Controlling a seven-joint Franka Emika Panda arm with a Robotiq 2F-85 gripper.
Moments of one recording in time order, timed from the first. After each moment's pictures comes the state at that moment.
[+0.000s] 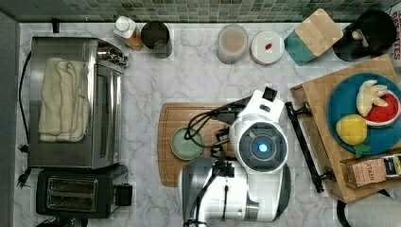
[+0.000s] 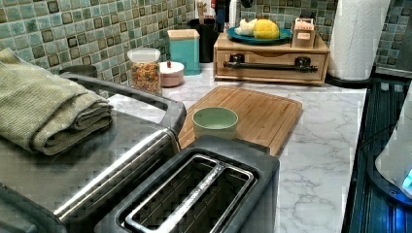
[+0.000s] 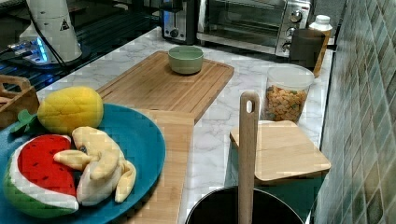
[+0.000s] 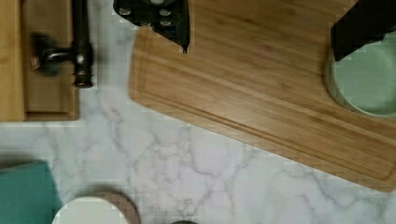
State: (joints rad) arm -0.02 -0.22 -0.10 -2.29 -0.10 0.60 -1.21
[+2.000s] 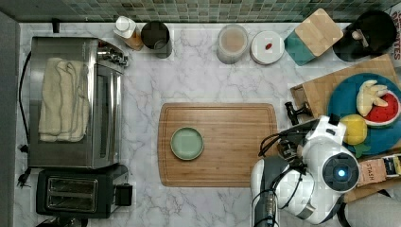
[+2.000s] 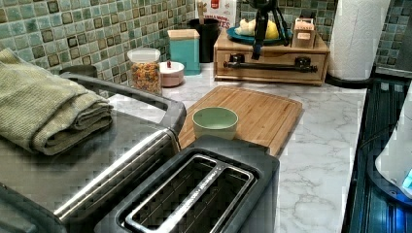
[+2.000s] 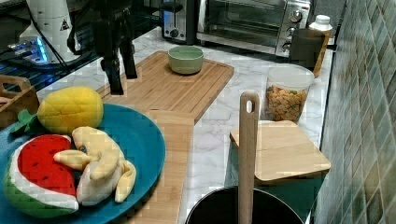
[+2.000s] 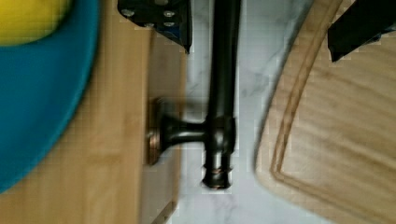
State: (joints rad) arm -0.14 -0.02 -0.36 -2.44 -0.07 1.02 -1.60
